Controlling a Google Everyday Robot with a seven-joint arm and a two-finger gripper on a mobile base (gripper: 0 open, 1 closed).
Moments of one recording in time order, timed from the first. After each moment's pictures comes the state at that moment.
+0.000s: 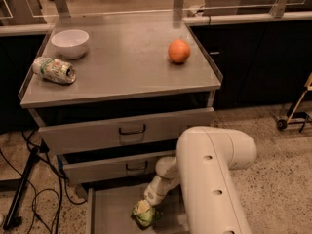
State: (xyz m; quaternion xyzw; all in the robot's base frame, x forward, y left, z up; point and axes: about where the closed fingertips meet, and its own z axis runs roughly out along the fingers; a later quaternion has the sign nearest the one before) arm 0.475 0.051 0.239 0.38 -0.87 -0.31 0.05
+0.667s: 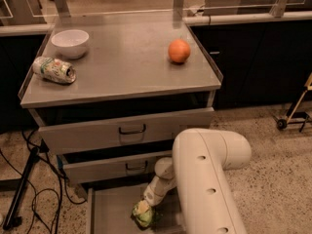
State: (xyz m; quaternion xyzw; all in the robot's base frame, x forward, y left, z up) arm 0.474 0.053 0.222 0.37 -0.87 -0.31 0.07
